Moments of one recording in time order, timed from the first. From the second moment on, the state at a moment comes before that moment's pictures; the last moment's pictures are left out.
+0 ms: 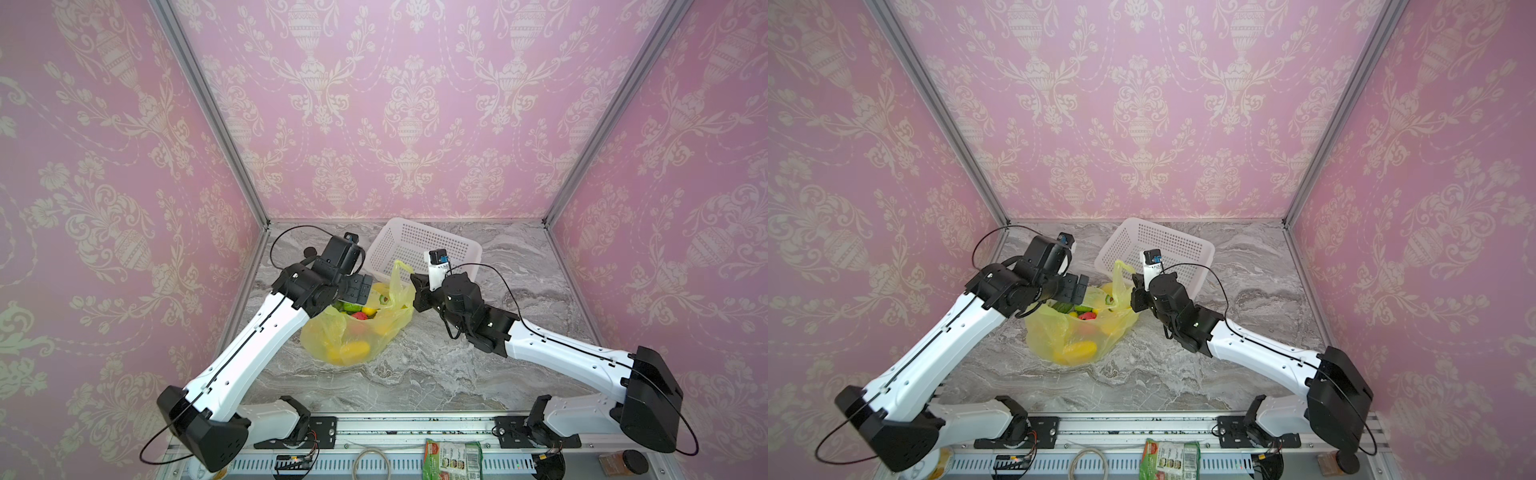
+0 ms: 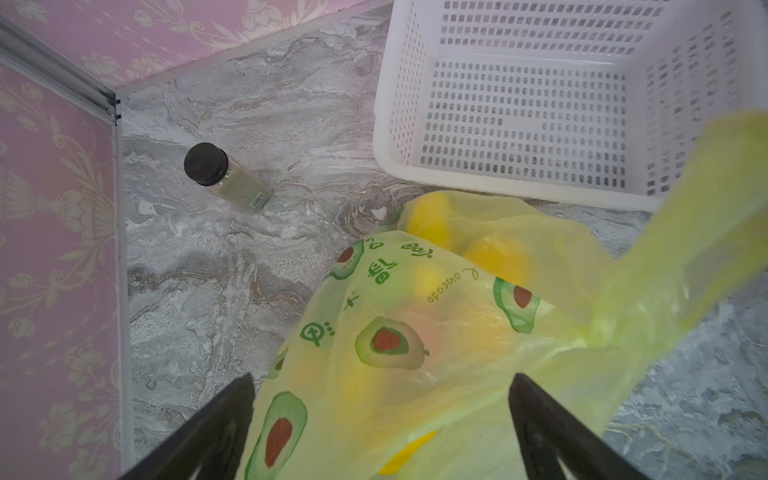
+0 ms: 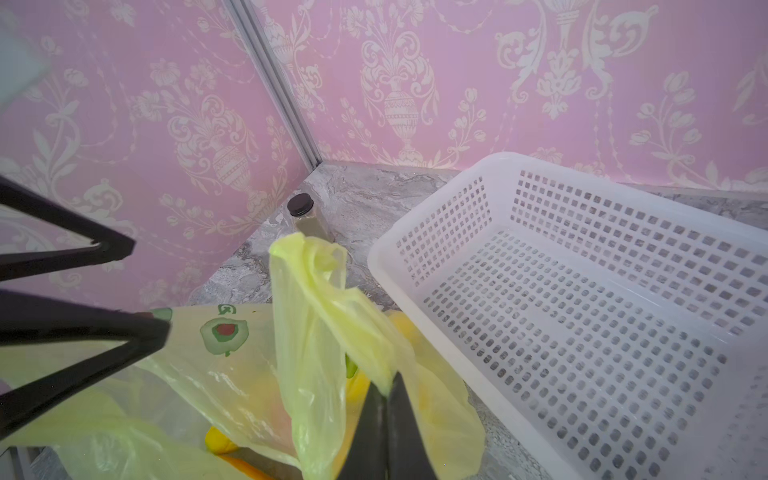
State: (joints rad) left arm -0.56 1.20 1.36 -1.06 -0.26 -0.22; right arm 0.85 1.33 0.92 0.11 0.30 0.38
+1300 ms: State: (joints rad) left arm -0.66 1.43 1.32 -1.18 -0.55 -0.28; right arm 0.79 1.23 0.92 0.06 0.29 0.46
